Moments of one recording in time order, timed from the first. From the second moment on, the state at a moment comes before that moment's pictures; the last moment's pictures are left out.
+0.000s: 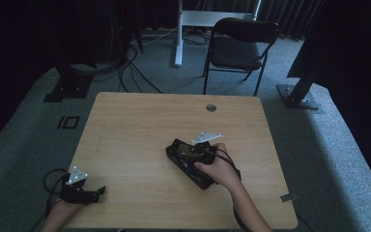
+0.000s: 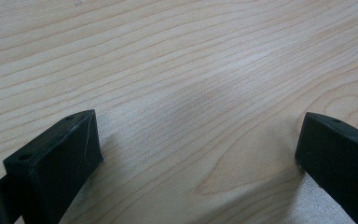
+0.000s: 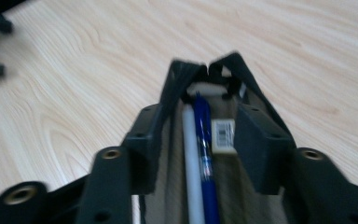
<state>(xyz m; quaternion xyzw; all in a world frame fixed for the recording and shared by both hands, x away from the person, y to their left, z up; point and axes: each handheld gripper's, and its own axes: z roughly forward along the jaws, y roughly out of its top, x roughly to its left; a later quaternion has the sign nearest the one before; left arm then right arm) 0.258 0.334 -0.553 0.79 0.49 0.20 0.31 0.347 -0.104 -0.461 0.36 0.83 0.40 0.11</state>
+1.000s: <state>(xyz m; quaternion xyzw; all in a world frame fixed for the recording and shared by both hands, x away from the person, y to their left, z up) 0.258 0.334 -0.553 0.79 0.49 0.20 0.31 0.356 -0.152 -0.449 0.43 0.78 0.43 0.17</state>
